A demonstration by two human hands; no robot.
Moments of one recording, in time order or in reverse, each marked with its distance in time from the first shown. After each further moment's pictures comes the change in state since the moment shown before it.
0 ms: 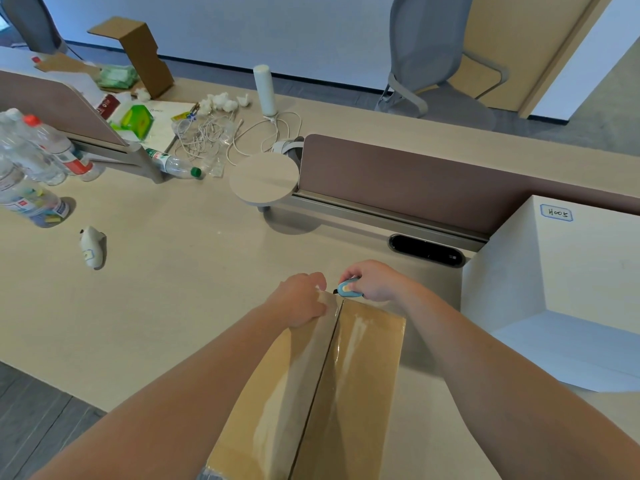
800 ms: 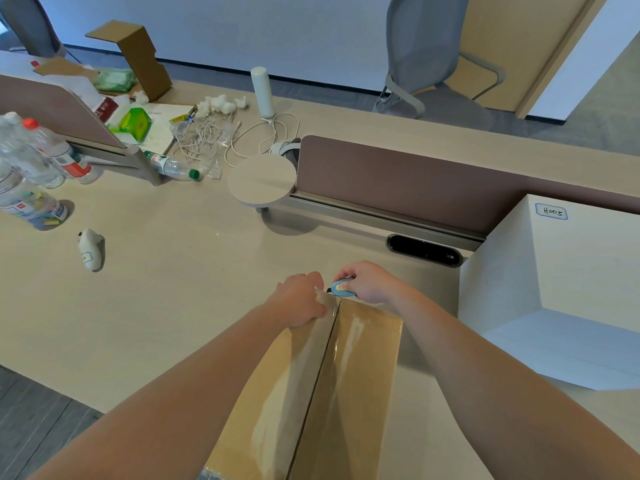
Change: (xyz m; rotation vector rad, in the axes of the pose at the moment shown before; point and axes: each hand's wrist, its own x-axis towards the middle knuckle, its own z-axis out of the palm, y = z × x) left_hand -0.002 0.007 -0.002 0.005 -0.032 -0.026; right_hand 0.000 -0.002 0.009 0.062 0.048 0.003
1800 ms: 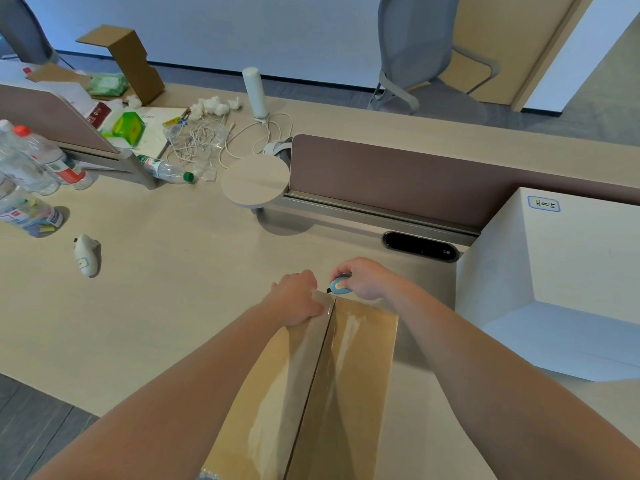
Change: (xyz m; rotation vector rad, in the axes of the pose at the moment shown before) left_hand -0.011 0.013 -0.009 0.001 -0.025 -0.059; right_hand 0.005 0.006 -0.005 -0.119 -0.050 -0.041
